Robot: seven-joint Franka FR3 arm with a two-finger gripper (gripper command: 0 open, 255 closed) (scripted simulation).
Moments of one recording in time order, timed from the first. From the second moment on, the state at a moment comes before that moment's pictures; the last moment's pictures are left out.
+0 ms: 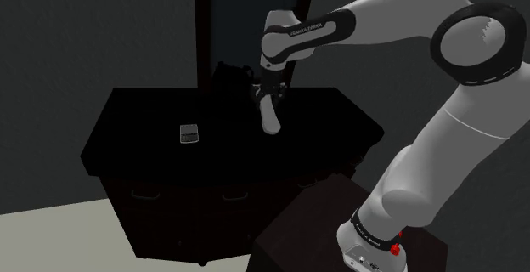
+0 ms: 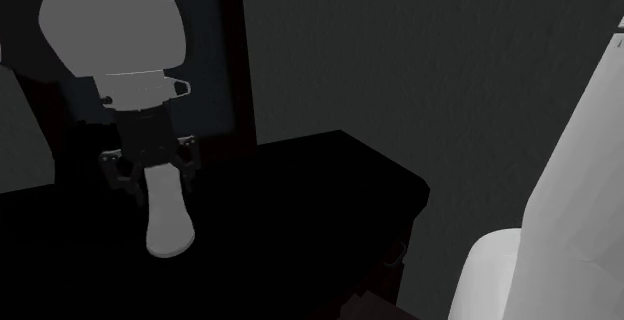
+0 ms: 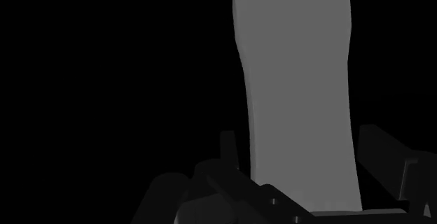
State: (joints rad) arm 0.05 -0.05 -0.12 -2.14 0.01 2.03 0.37
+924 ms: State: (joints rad) arm 0.22 0.14 0.03 -1.90 0.02 2.05 0.68
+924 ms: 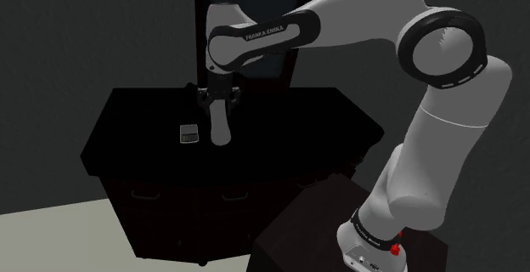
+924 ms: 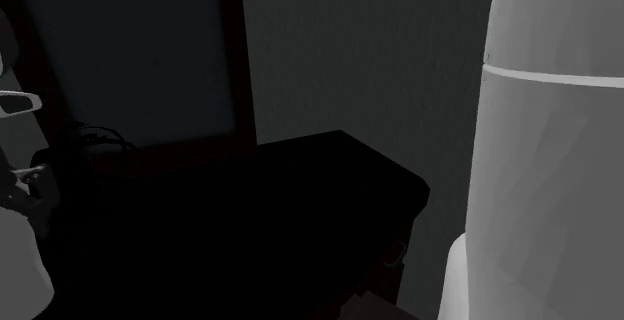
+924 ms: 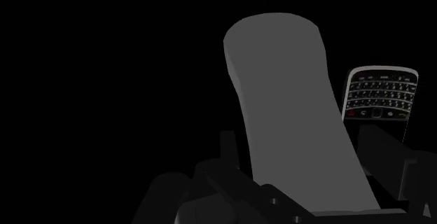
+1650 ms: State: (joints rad) arm 0.36 0.41 0.10 -1.53 -0.03 1.95 0.90
